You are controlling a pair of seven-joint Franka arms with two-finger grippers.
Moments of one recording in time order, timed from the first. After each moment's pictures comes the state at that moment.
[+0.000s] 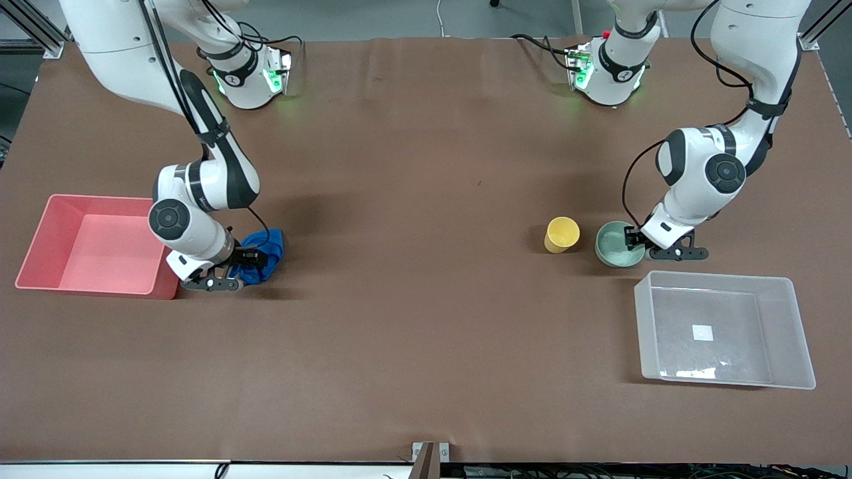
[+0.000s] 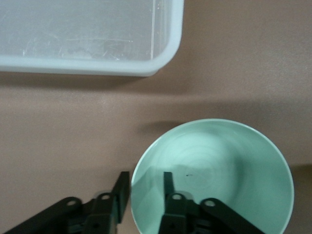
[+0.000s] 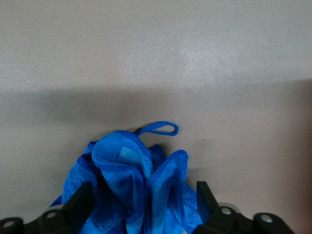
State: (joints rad) left arm -0.07 0.29 0.04 -2.39 -0.01 2.73 0.01; right arm 0.23 0.44 -0.10 -2.13 -0.02 2.52 0.20
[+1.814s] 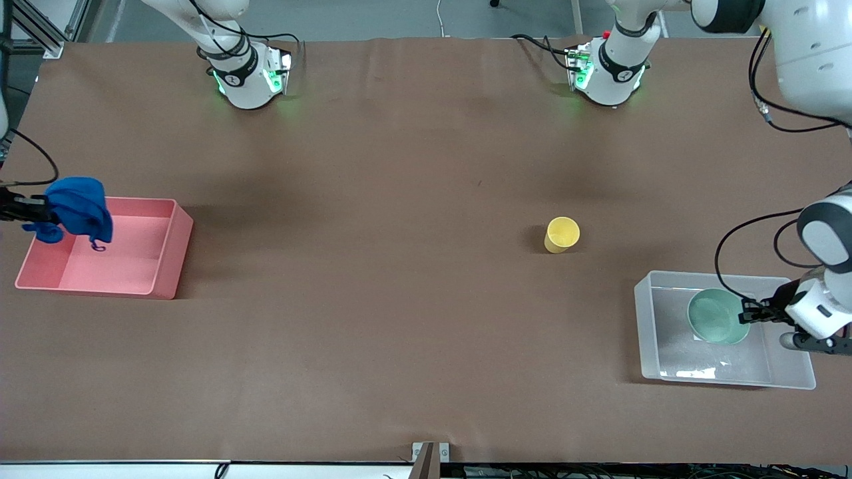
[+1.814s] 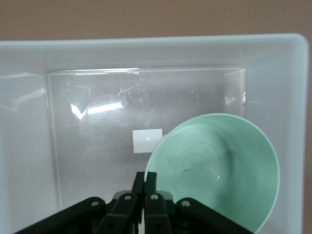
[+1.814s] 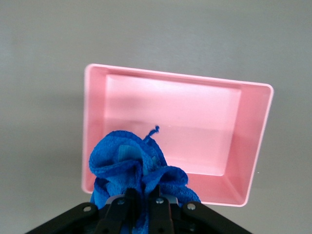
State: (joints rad) left arm -0.05 0.68 0.31 -1.45 -0.32 2.13 0.47; right arm -0.26 0.14 -0.13 -1.84 -0.04 1.92 -0.43
